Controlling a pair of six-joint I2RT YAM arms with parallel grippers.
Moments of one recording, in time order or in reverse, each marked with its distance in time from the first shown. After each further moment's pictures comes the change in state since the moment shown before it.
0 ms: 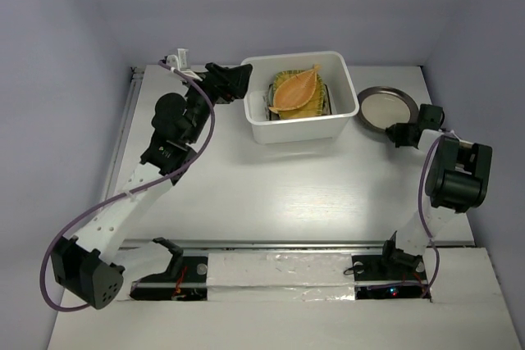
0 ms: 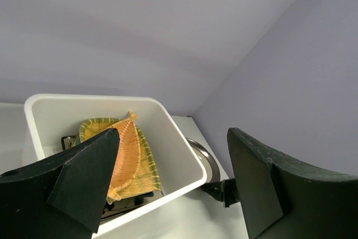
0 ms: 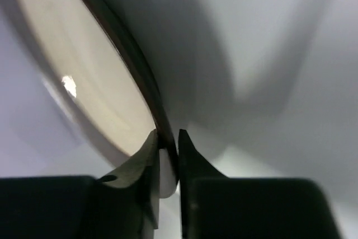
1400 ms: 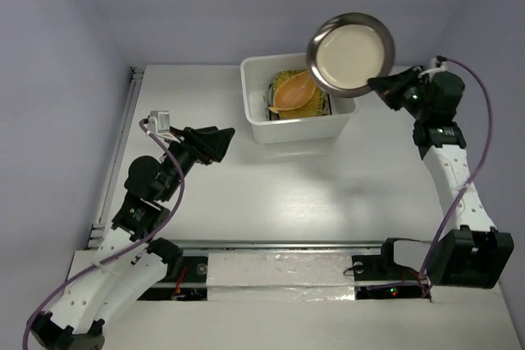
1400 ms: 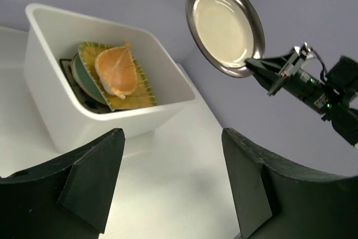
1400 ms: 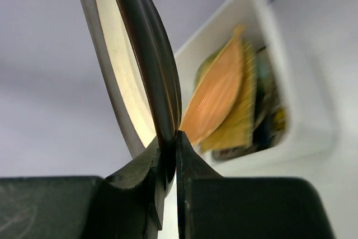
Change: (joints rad) left arm 0.000 -0.521 -0.394 -0.203 0.114 -0.059; right arm 0.174 -0.645 0.091 0.048 -0.306 -0.373
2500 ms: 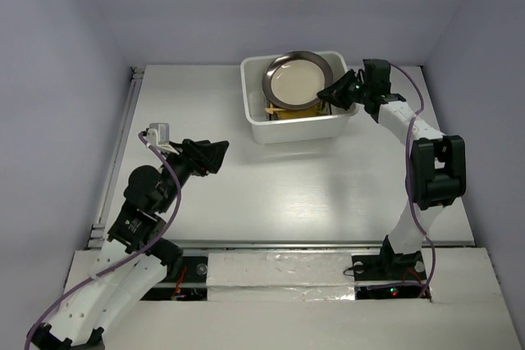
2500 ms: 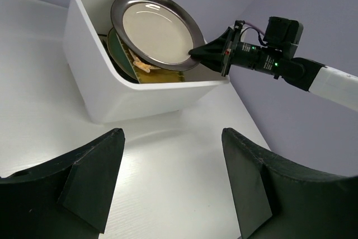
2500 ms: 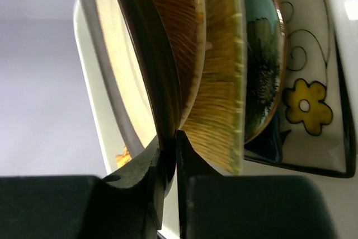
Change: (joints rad) left arm 0.000 -0.119 -0.068 -0.180 -0.064 0.049; right arm 0.269 0.640 0.280 -0.036 -0.091 -0.006
